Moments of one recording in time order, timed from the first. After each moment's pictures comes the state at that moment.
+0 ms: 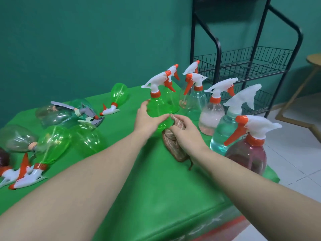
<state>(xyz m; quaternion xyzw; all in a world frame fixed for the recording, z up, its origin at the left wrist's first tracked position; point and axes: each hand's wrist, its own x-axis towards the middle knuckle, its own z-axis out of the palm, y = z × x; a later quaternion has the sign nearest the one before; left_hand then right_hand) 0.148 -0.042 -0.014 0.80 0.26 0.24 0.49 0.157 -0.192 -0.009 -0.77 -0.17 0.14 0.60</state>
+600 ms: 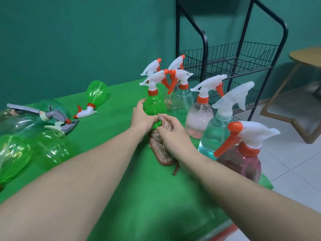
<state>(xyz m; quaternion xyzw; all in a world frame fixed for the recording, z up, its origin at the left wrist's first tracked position) 0.223 -0.043 -0.041 0.80 0.26 0.21 0.50 0.184 -0.192 -0.018 -0.77 -0.15 0.14 0.60</state>
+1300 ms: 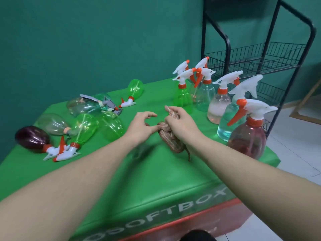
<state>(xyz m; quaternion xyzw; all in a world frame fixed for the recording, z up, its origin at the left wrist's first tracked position) 0.034 -0.034 -0.002 0.89 0.23 0.16 0.37 0.092 -0.185 0.016 -0.75 -0.22 0.16 0.60</state>
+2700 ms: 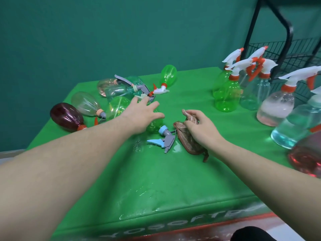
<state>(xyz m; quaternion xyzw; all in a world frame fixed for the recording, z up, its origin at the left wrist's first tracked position) -0.031 0.094 0.013 0.95 0.08 -0.08 -0.28 0.070 -0.098 -0.027 -0.81 -0.29 0.14 0.49</state>
